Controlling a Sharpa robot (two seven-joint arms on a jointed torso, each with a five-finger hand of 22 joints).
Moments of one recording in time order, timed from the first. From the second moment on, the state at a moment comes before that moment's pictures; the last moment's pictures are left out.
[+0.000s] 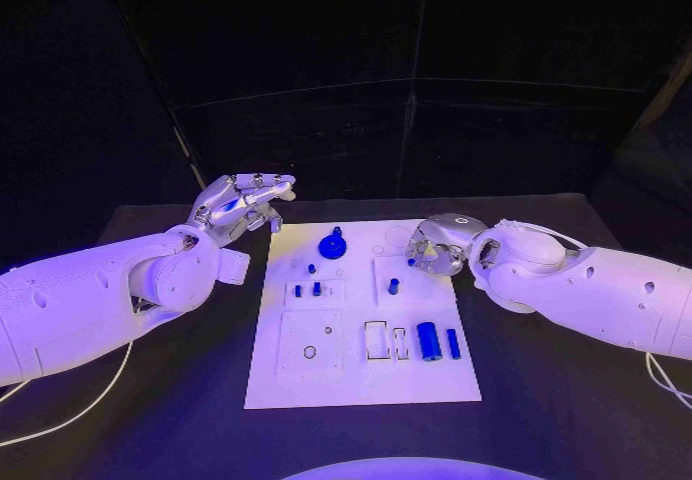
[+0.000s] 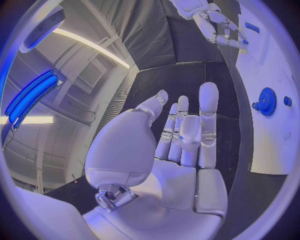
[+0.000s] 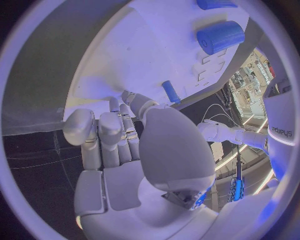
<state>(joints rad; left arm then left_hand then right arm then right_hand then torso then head) 1.24 -0.86 -0.12 1.43 0.04 -0.14 0.53 1.26 -0.08 0.32 -0.04 0.07 1.01 0.17 0.12 0.07 1.10 0.09 0.38 0.13 1.36 0.01 1.27 0.92 0.16 1.21 0.11 0.83 0.64 1.16 -0.79 -0.05 1.42 -1.63 -0.22 -0.13 1.40 -0.13 0.44 -0.03 0.19 1.01 0.18 0.07 0.07 1.12 0.11 0.13 0.07 1.47 0.00 1.11 0.96 0.12 1.34 0.11 1.22 1.04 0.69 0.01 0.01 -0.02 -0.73</state>
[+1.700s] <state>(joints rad) 1.24 -0.85 -0.12 1.41 0.05 -0.12 0.49 1.28 -0.06 0.31 -0.05 0.07 1.00 0.17 0.12 0.07 1.08 0.09 0.39 0.13 1.35 0.01 1.26 0.91 0.16 1.20 0.11 0.82 0.62 1.17 -0.76 -0.04 1.40 -1.62 -0.17 -0.16 1.38 -0.11 0.47 -0.04 0.16 1.10 0.15 0.09 0.08 1.20 0.07 0.16 0.07 1.47 -0.01 1.17 1.01 0.11 1.35 0.10 1.30 1.12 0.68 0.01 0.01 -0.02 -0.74</state>
